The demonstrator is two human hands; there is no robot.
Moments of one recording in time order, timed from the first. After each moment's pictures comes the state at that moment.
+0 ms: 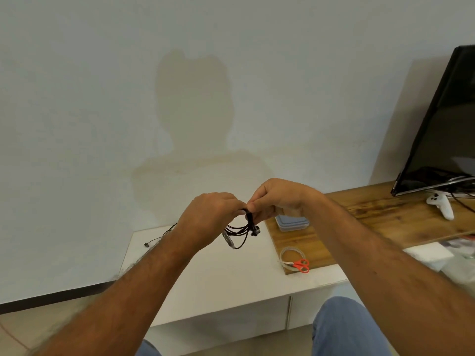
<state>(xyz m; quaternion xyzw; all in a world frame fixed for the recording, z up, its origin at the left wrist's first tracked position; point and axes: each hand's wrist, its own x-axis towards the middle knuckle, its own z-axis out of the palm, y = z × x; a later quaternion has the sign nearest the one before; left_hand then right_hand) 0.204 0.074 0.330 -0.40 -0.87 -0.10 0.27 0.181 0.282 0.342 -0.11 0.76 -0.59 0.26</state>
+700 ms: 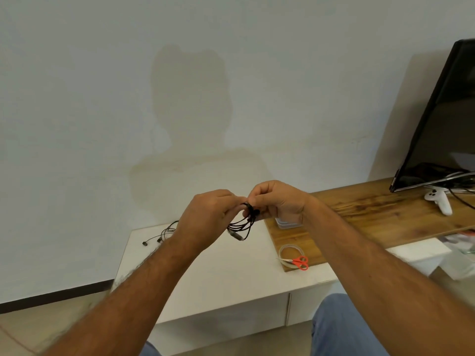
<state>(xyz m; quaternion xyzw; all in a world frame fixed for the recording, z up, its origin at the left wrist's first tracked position) 0.211 0.078 0.324 -0.37 -0.85 -0.23 0.29 0.179 0.285 0.312 -0.15 0.66 -0.71 0.22</state>
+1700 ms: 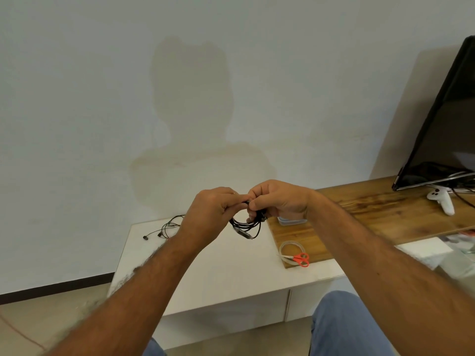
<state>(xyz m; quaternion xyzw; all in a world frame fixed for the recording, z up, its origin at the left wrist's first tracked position) 0.205 0.077 0.310 -0.34 -0.85 -0.33 0.22 0.180 0.280 0.318 -0.18 0.72 -0.61 0.27</state>
